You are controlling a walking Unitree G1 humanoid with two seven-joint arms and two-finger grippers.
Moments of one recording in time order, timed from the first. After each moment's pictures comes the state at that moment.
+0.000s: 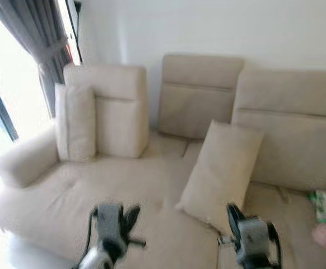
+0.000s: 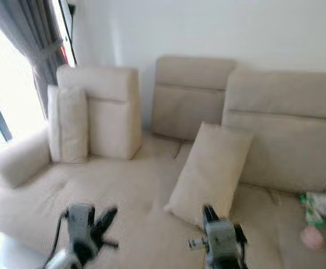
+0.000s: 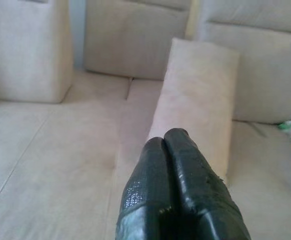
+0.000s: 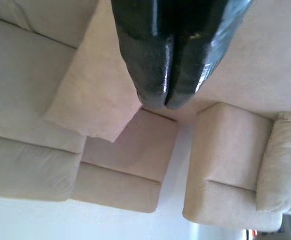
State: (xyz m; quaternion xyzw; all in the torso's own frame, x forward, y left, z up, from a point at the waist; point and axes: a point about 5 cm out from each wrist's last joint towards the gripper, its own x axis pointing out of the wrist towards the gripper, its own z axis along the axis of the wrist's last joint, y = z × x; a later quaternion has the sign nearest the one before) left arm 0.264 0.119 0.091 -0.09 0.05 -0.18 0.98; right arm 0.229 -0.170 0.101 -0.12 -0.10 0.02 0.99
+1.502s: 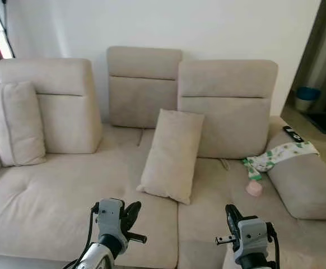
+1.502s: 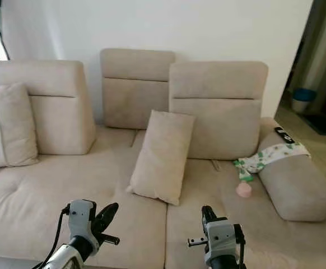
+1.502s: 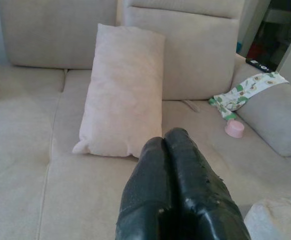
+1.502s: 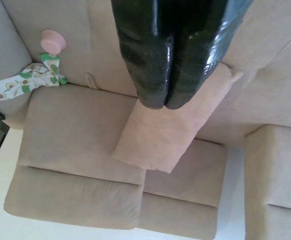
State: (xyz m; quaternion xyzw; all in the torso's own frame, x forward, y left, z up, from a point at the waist) left arm 0.268 0.117 0.096 -0.08 0.03 -0.18 0.98; right arm 0.235 -0.169 0.097 -0.10 -0.09 0.03 0.99
